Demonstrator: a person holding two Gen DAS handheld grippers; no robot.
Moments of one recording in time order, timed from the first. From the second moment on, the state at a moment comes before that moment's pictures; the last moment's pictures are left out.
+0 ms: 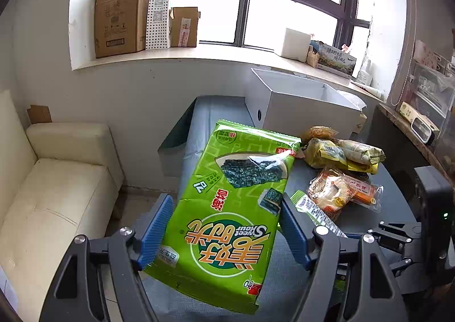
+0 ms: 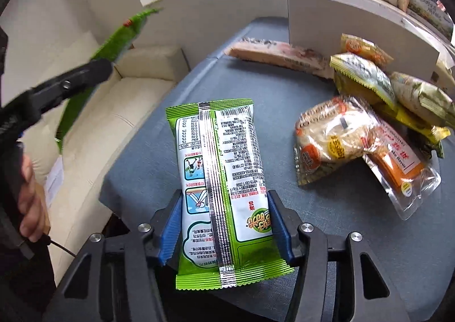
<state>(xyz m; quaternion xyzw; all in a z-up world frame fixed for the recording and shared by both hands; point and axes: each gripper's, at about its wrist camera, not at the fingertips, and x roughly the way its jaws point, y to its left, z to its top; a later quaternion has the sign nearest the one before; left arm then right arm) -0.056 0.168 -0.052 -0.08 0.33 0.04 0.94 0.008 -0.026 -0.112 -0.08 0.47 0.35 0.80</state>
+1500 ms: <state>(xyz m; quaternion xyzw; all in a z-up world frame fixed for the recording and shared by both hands) 0.308 0.063 -0.001 -0.06 0.36 0.03 0.93 0.324 -0.162 0.007 0.07 0.37 0.19 0.91</state>
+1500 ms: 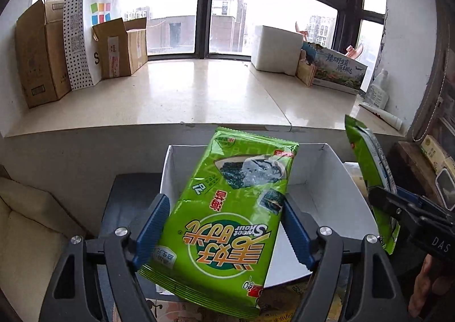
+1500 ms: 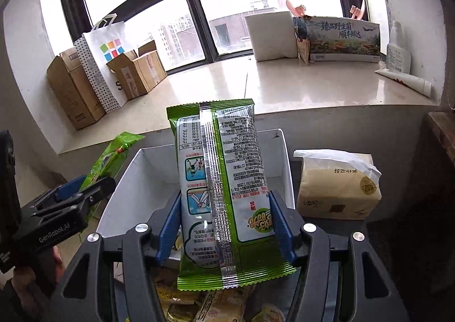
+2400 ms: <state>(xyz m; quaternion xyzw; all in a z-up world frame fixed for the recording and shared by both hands) 0.181 0.073 0.037 -0.05 0.31 0.00 0.95 0.222 -0.184 0.055 0.06 0.28 0.24 0.93</state>
